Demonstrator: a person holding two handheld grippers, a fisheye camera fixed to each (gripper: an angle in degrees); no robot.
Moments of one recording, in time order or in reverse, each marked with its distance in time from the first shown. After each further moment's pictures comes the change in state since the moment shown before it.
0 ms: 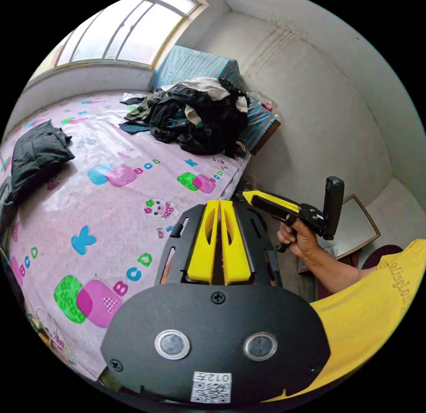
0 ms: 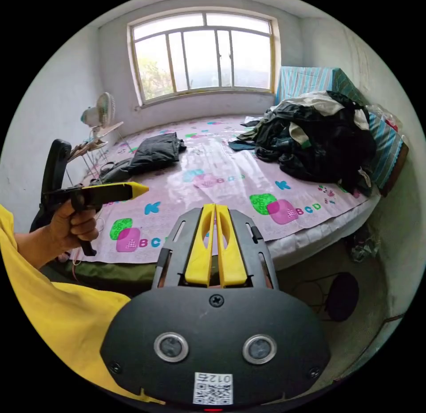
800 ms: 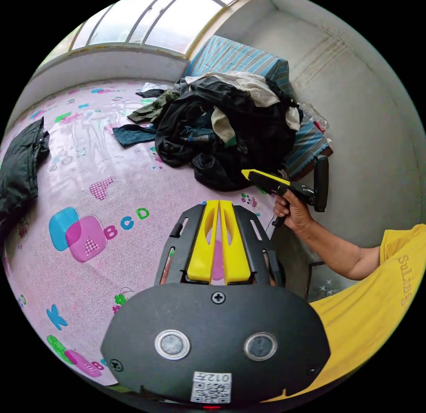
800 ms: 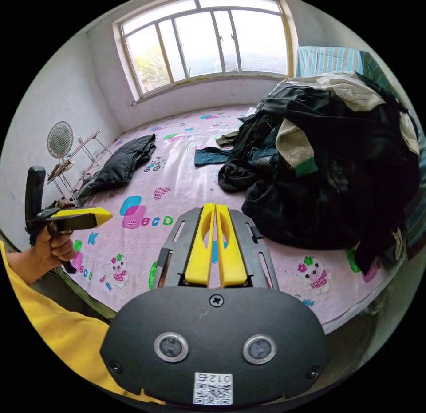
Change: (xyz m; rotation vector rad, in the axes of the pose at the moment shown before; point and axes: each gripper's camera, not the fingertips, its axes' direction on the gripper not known) left arm -0.087 -0.385 0.451 -0.013 -0.240 -0.198; right arm 0.294 -0.446 -0.133 -0.076 -0.217 -0.129
